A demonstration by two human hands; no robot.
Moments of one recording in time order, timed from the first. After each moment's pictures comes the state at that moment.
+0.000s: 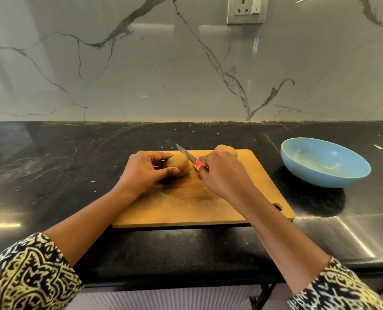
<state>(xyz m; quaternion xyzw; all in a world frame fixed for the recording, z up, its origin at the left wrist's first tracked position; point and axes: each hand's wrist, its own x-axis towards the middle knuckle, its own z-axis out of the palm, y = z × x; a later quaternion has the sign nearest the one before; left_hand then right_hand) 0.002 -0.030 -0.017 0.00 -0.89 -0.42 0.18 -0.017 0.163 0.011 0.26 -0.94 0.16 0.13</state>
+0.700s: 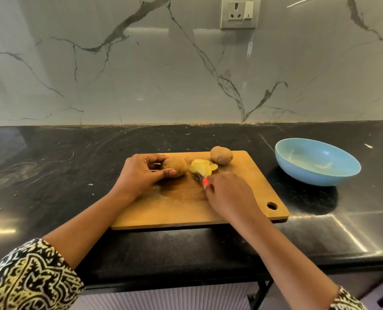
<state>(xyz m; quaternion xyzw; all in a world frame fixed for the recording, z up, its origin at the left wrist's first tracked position) 0.003 -0.032 -0.018 0.01 -0.89 -0.41 0.18 0.005 0.180 -0.009 0.20 -0.97 0.15 0.07</state>
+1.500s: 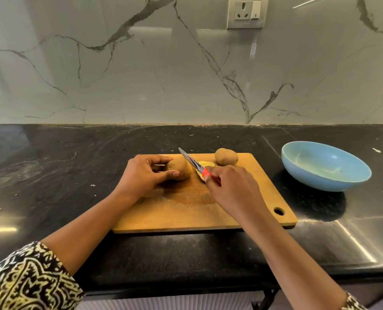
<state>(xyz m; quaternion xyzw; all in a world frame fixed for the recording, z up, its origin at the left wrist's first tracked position) 0.002 -0.032 -0.016 0.02 -0.88 -0.44 0.17 0.001 0.176 -0.001 0.23 -0.93 0.22 0.17</state>
